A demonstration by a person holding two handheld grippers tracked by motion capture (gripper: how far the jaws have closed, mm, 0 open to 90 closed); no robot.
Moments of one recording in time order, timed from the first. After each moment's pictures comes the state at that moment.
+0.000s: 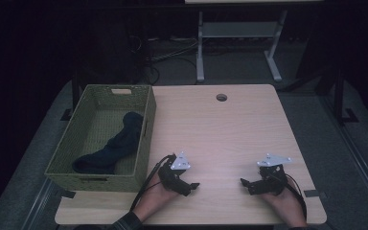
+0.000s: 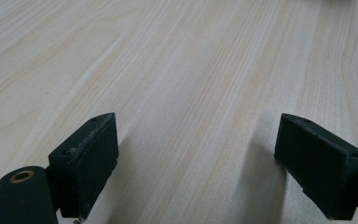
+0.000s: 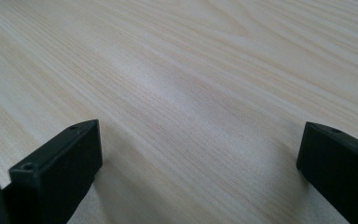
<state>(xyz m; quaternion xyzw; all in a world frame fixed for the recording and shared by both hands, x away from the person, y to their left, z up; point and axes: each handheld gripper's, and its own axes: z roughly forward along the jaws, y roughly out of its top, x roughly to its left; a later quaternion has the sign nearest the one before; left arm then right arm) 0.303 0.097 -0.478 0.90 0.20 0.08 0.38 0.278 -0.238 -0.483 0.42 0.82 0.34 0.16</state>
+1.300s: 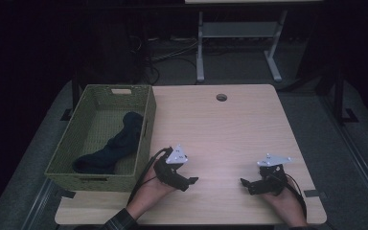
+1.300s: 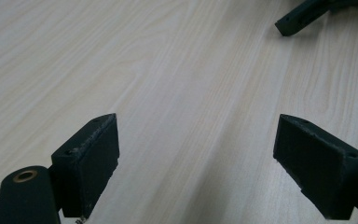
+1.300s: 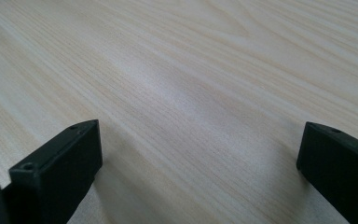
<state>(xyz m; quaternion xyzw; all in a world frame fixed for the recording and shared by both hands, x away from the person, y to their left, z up) 0.300 0.105 -0.429 0.89 0.20 0.10 0.39 0.279 -0.238 -0.483 0.43 0.82 0.34 0.16</state>
